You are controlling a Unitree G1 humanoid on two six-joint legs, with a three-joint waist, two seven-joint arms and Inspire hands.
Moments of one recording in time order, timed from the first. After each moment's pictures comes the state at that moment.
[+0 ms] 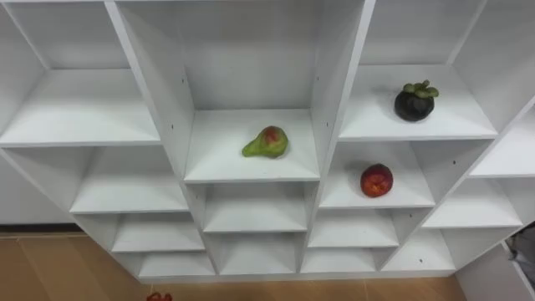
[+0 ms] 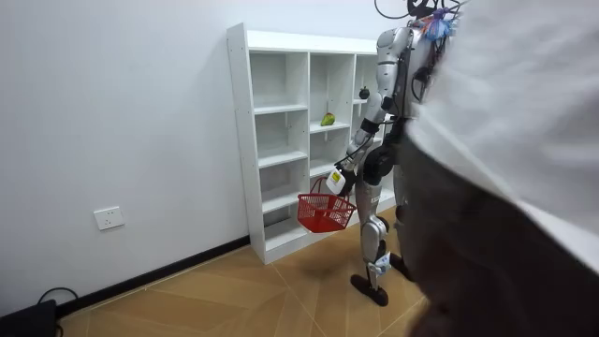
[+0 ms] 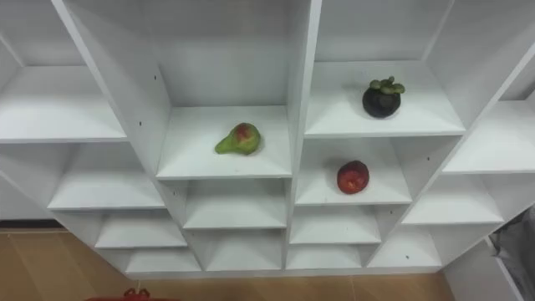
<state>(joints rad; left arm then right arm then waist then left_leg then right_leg) 0.15 0.19 0.01 1.16 -0.01 -0.09 0.01 0.12 -0.23 0.01 1.34 0.43 -0.06 0.11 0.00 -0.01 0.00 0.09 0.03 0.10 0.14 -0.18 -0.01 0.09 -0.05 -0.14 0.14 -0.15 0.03</state>
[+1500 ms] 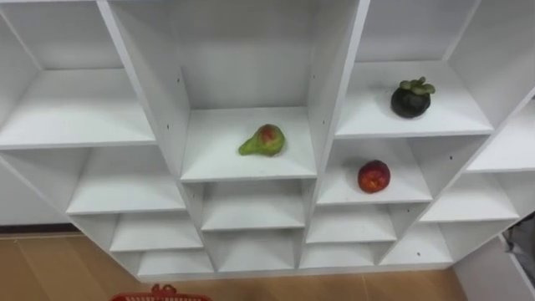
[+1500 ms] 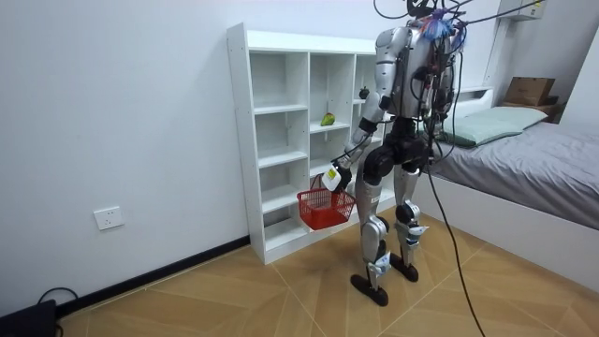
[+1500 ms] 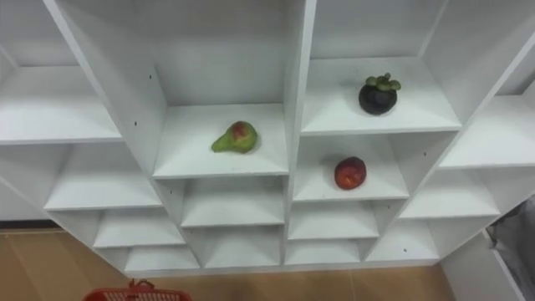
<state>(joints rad) 0.15 0.20 0.02 1.15 -0.01 -0.14 0.06 0.15 -0.22 -0.02 1.10 0.17 -0.12 -0.10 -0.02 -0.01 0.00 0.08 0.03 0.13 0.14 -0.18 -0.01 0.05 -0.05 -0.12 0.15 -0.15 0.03</state>
